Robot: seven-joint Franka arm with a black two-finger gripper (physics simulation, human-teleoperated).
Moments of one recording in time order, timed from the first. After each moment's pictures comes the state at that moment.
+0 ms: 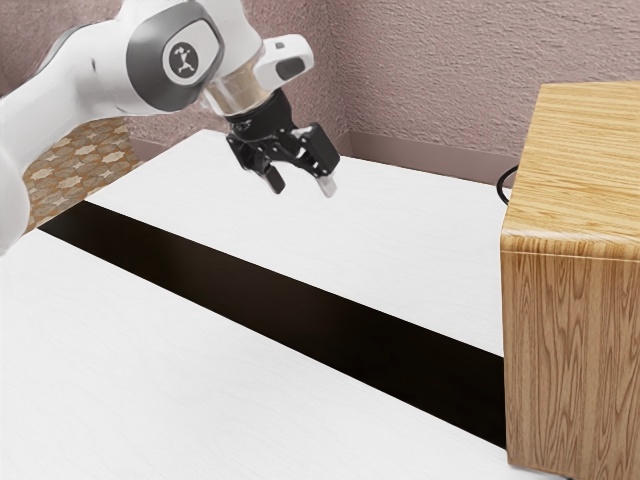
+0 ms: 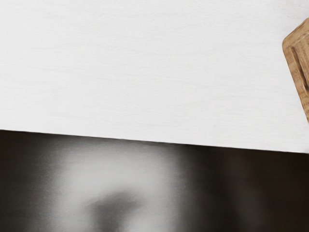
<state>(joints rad) -0.10 0.21 0.22 -1.25 -0.17 1.66 0.03</state>
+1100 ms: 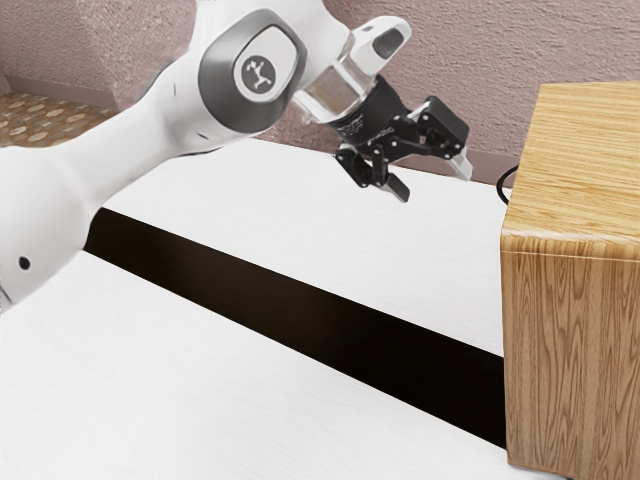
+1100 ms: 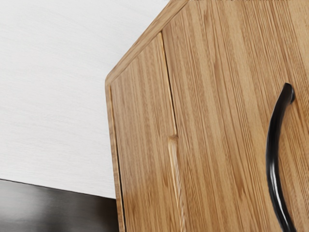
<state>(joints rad) -0.15 0.27 0.04 -1.23 -0.39 1.91 -0.28</state>
